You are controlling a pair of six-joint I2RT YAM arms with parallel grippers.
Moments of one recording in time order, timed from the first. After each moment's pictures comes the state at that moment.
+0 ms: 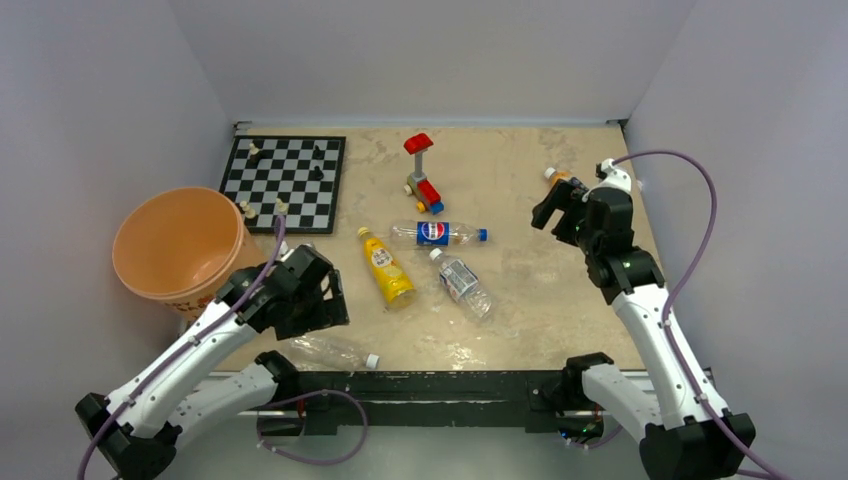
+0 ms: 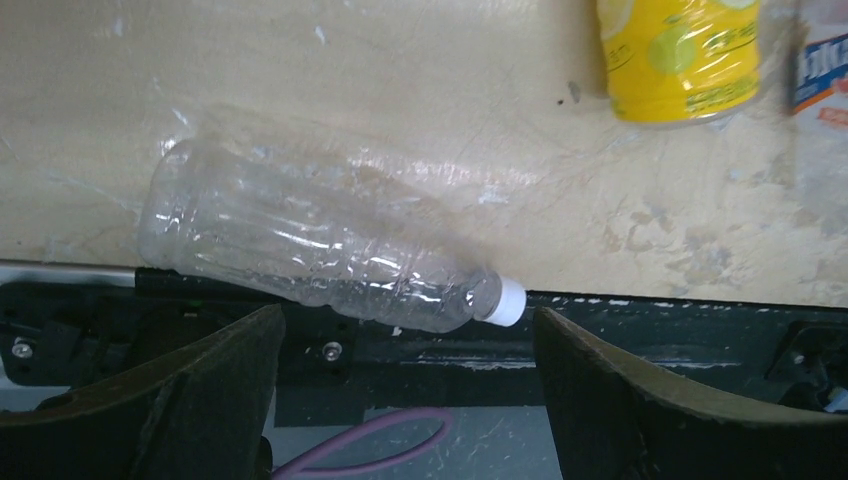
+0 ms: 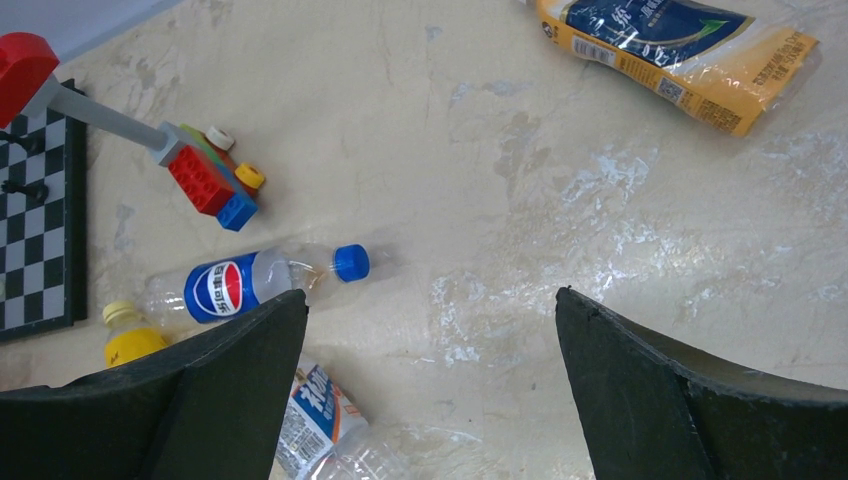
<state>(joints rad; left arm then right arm) -0.63 0.83 0.88 -1.24 -0.13 -0.87 0.17 0.91 0.89 -0.47 0.14 0.49</state>
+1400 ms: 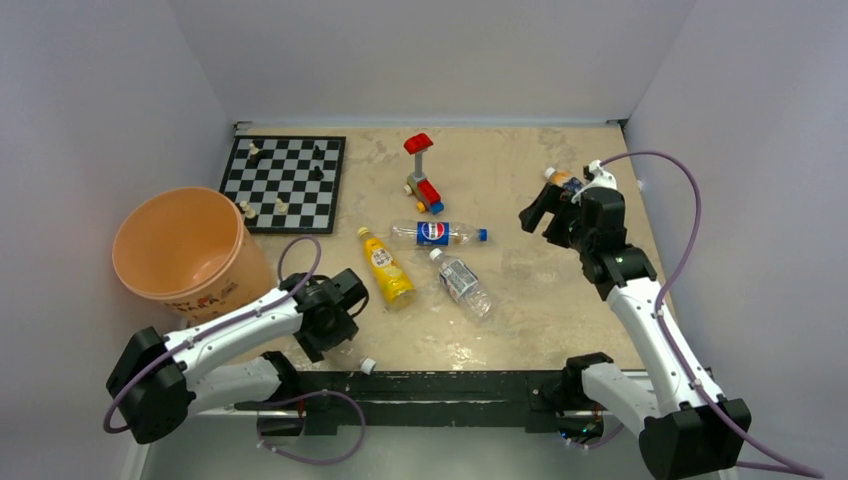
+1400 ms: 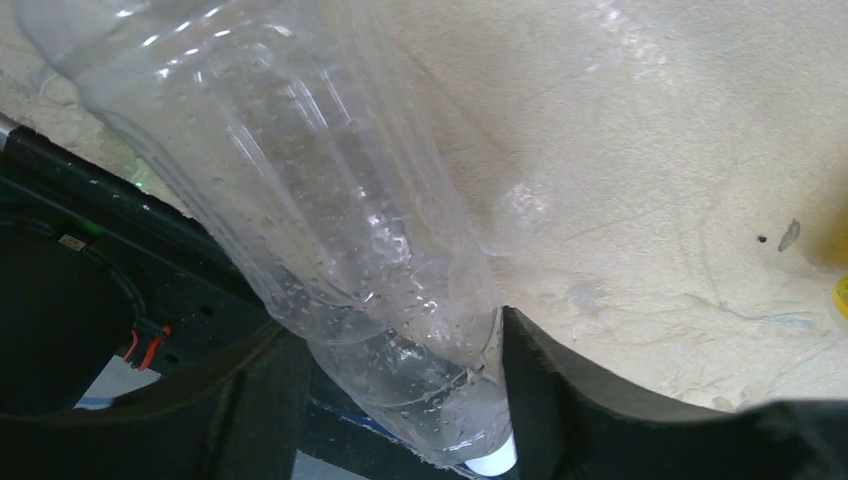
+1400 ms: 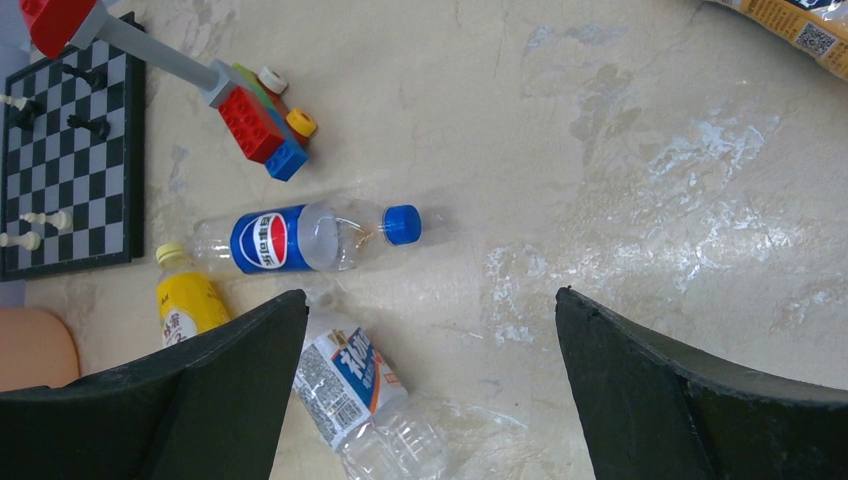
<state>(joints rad) -0.81 1.05 0.61 -1.12 -0.21 -1.53 0.17 0.95 0.85 -0.42 0.00 0.52</state>
